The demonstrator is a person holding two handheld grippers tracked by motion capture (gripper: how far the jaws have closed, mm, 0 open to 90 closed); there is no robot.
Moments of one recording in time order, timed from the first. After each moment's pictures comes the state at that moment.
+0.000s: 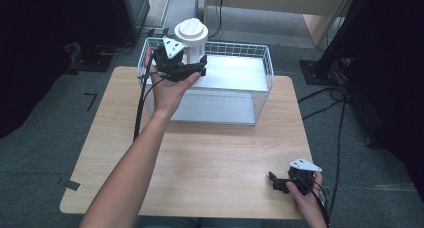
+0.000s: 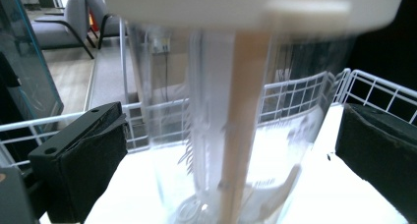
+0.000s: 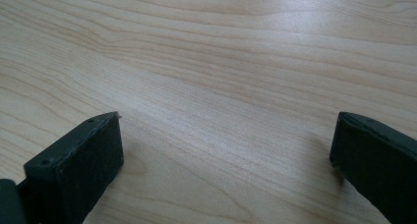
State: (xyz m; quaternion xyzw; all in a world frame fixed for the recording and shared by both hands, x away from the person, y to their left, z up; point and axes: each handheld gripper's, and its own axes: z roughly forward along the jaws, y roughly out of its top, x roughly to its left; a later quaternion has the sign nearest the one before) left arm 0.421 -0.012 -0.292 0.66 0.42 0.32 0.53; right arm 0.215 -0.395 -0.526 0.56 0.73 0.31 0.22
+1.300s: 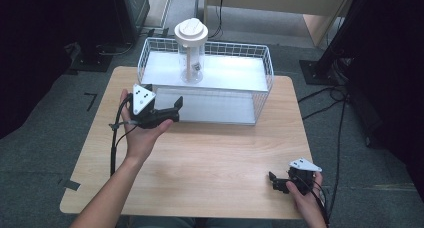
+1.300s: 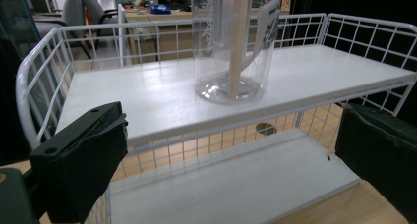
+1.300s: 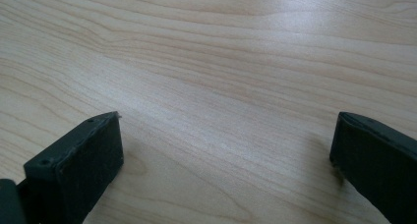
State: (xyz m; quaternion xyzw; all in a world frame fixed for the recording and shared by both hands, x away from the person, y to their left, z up) left arm 0.324 0.056 -0.355 0.66 0.41 0.32 0.54; right arm 0.215 -0.394 -0.526 0.56 0.73 0.31 0.22
